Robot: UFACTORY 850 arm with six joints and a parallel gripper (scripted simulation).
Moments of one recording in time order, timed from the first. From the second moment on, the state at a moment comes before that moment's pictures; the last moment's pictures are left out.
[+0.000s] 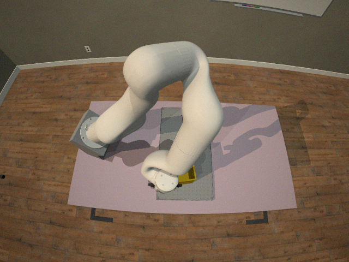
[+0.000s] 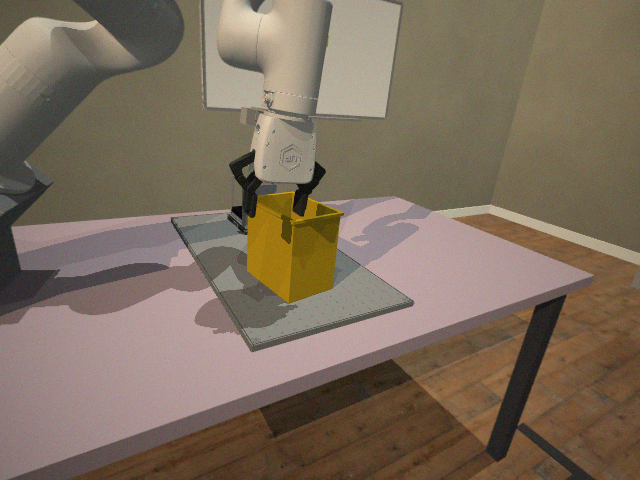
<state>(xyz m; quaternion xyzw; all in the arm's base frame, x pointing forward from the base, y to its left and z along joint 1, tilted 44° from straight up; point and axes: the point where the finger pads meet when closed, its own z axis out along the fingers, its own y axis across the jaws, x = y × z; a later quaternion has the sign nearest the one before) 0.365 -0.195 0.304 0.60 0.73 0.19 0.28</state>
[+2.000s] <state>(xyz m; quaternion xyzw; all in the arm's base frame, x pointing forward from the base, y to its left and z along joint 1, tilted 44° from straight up) 0.427 -0.044 0.354 0.59 0.73 0.21 0.27</state>
